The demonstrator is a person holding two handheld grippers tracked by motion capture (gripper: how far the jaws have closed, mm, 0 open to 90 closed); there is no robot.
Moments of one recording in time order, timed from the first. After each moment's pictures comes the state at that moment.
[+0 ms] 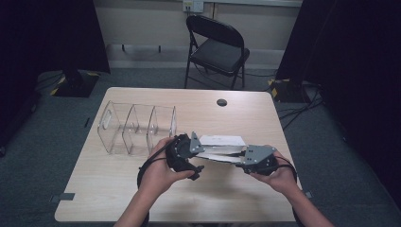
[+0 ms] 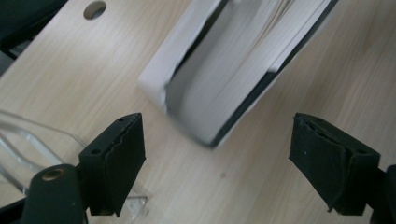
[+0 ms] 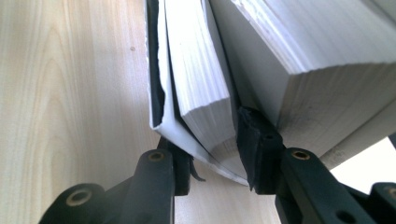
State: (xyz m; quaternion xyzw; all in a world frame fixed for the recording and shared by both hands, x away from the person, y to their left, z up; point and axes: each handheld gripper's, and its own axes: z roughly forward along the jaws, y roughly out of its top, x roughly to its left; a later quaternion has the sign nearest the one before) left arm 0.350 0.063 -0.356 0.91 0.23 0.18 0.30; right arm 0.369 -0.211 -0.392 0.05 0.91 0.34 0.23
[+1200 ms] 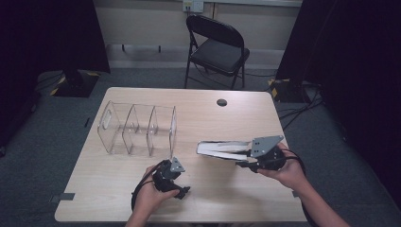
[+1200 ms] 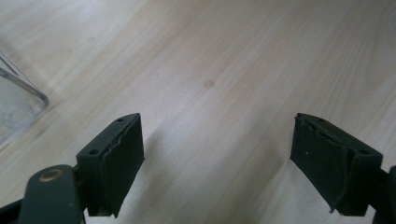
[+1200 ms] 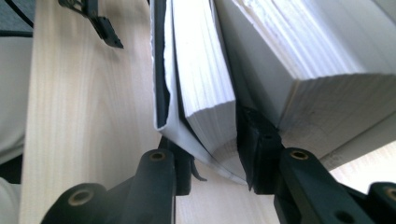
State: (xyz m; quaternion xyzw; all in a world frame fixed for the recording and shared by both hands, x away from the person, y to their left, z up) left arm 0.345 0.101 -0.481 0.89 0.31 0.09 0.30; right arm 0.374 -0.222 -0.366 0.07 0.92 0.35 0.14
